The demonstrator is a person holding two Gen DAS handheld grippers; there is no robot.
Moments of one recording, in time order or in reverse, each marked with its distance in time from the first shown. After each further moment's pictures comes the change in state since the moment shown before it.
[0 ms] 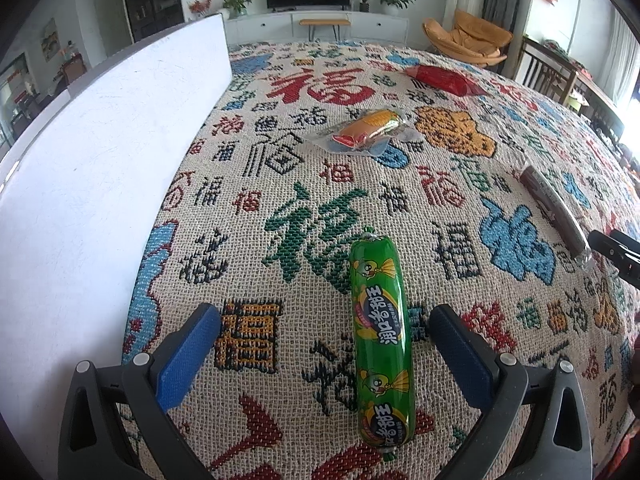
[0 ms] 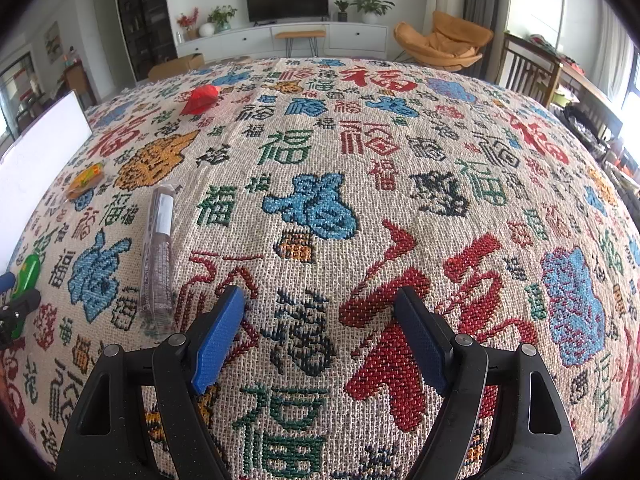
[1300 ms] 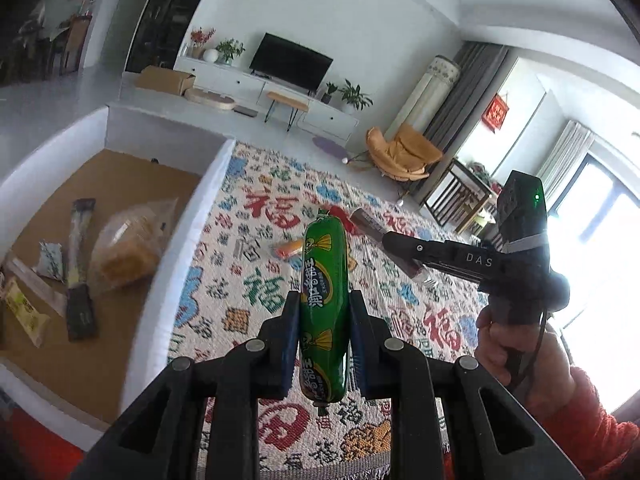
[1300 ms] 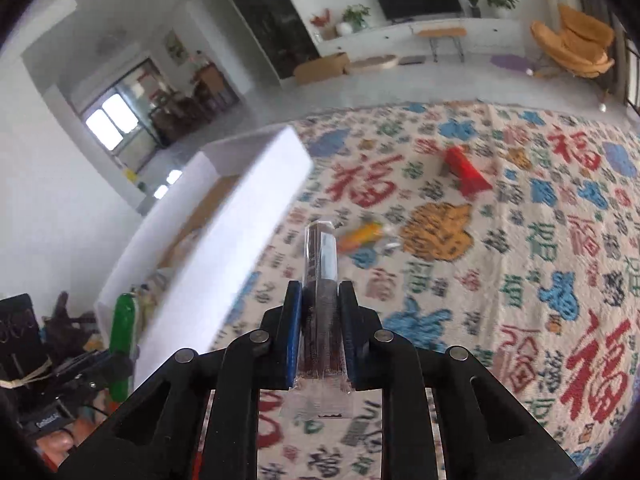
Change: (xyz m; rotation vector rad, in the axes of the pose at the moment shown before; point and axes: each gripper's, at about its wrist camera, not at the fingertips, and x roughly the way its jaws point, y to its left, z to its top) left arm -0.228 0.078 -0.028 -0.254 -0.350 -0.390; right arm -0.119 0.152 0.081 -0.096 0.024 0.624
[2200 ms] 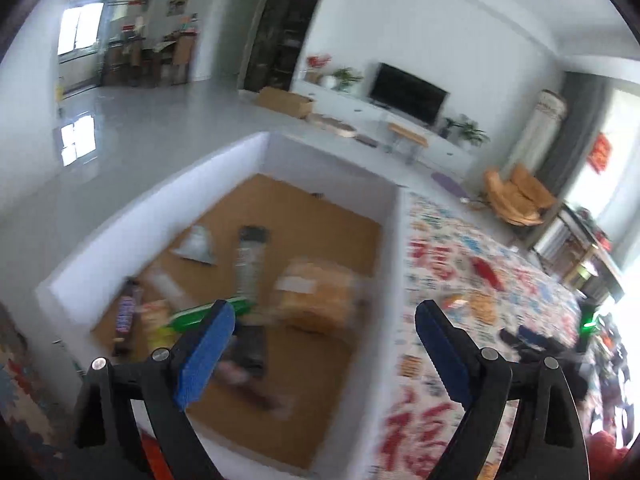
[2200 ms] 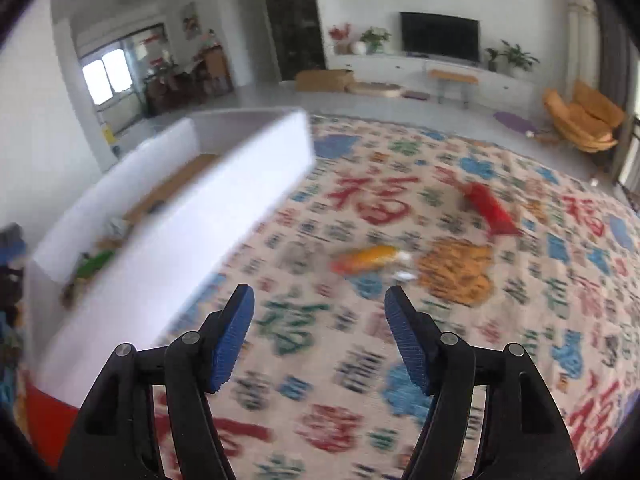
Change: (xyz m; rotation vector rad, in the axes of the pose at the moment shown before) left arm -0.019 0.100 0.017 -0.091 -0.086 0.377; right arm 0.075 0.000 -0.030 -0.205 -0.034 -0.268
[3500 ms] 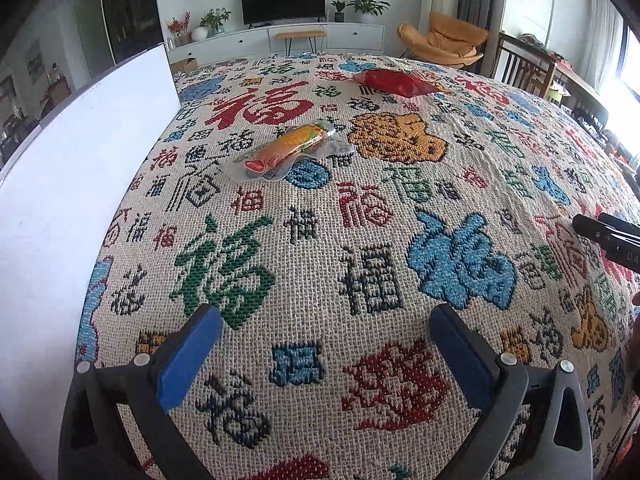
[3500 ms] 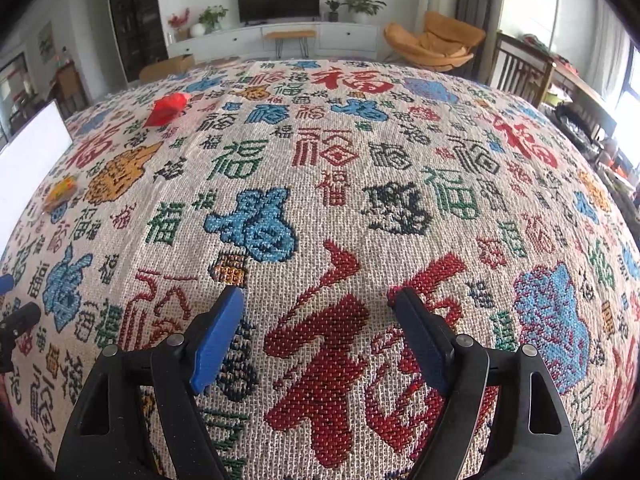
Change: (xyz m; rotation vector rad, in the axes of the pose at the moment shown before) left arm 0.205 -0.209 -0.126 0.461 0.285 -0.013; right arm -0.023 -0.215 -0.098 0.278 0.087 -0.376
